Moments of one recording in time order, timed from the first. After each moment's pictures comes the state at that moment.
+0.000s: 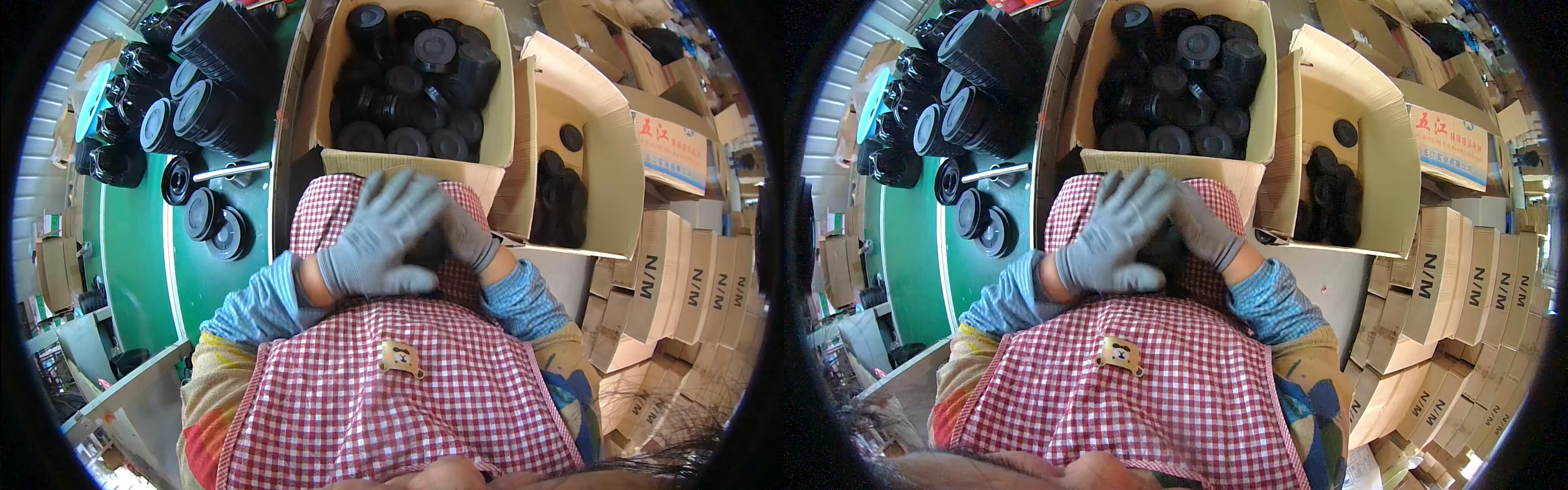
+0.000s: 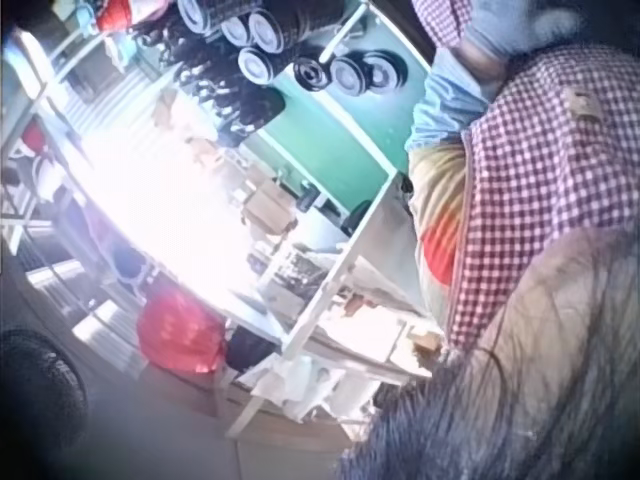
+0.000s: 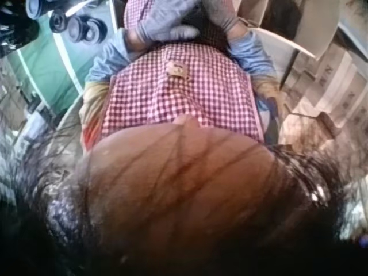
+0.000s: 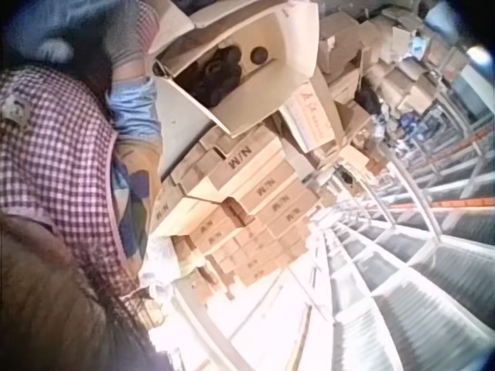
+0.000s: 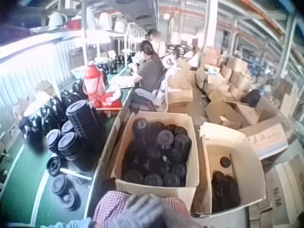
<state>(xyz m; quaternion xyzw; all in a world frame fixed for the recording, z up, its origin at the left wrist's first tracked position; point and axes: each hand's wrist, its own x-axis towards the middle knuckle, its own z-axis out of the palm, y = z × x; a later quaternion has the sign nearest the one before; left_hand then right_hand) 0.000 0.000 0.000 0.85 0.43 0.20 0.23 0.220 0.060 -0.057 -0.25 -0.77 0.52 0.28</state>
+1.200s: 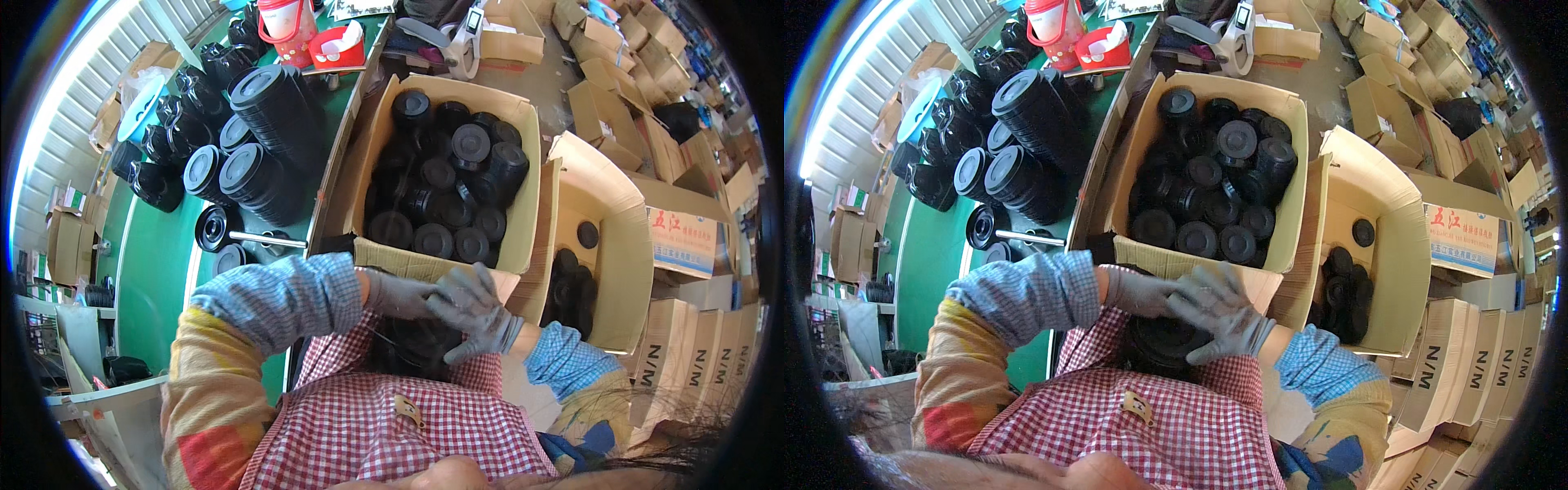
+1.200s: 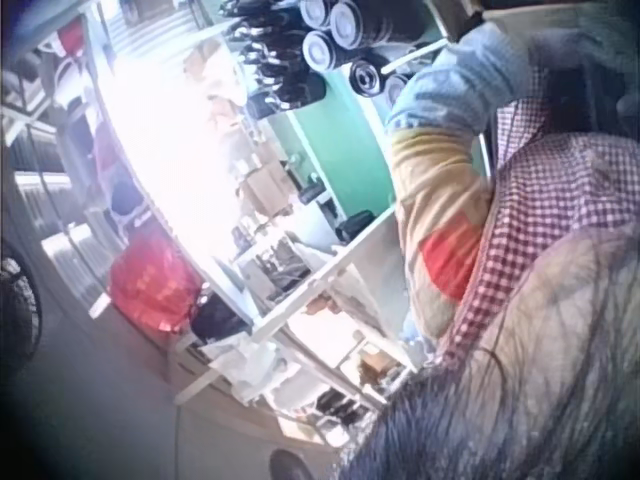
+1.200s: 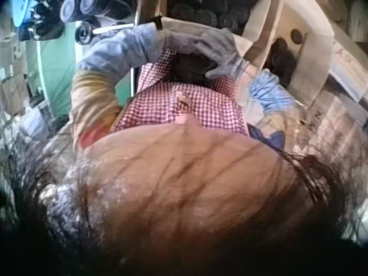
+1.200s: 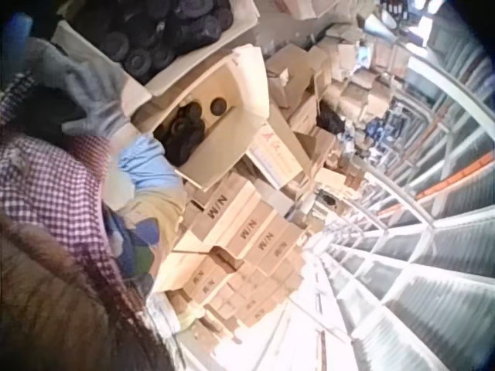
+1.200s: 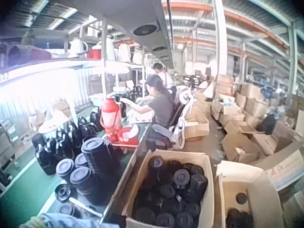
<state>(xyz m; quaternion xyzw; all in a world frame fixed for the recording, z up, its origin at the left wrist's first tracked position) -0.003 0.098 -0.053 0.82 0.27 0.12 0.50 0.220 0.110 -0.022 -0.10 -0.94 0.31 0.14</state>
